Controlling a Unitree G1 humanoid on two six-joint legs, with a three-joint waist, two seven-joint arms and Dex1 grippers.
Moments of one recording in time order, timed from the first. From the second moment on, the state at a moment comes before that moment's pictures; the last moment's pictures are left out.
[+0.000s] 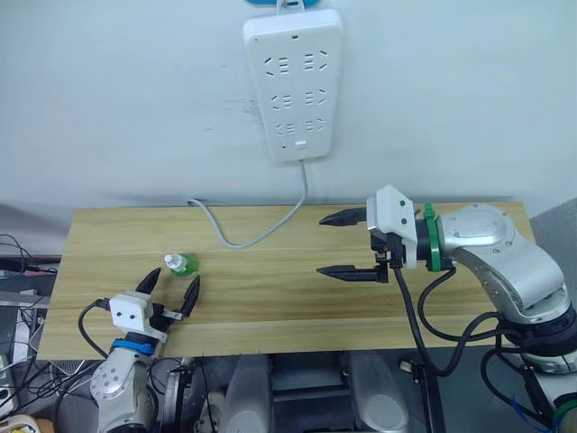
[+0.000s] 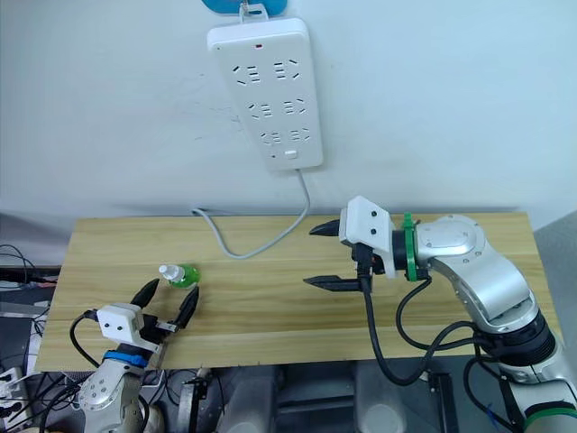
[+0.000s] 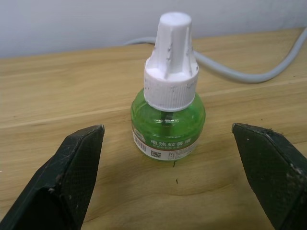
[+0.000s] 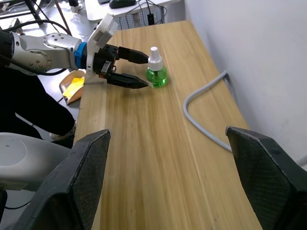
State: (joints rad) left arm -0.01 0.31 0.37 0.54 -0.33 -0.58 -0.69; right arm -0.60 -0.68 0.21 -0.48 0.42 0.65 1.02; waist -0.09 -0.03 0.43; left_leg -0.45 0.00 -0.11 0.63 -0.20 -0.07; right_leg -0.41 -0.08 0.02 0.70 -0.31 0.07
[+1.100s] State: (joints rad) left arm -0.08 0.32 0.35 0.64 -0.33 -0.61 -0.69; right arm -0.59 -0.70 0.21 -0.51 0.44 0.67 0.97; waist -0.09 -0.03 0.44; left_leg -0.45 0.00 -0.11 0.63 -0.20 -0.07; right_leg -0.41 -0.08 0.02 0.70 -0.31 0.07
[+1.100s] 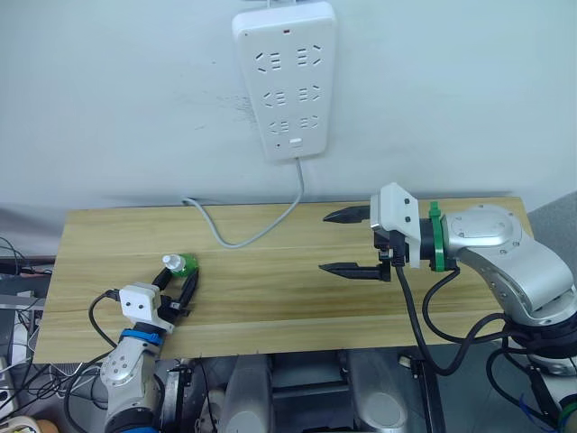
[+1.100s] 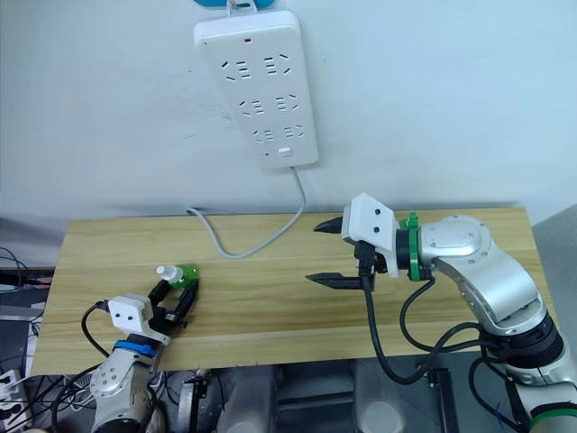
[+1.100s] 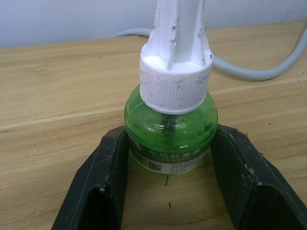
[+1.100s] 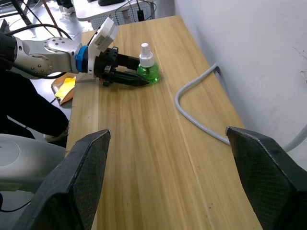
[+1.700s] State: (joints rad) left arm -0.02 0.37 0.30 0.43 -0.36 -0.53 -0.74; right arm -0.59 -0.67 0.21 -0.50 0.44 0.65 0.95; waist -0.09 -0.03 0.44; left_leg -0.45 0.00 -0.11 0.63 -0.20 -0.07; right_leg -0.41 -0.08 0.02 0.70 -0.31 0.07
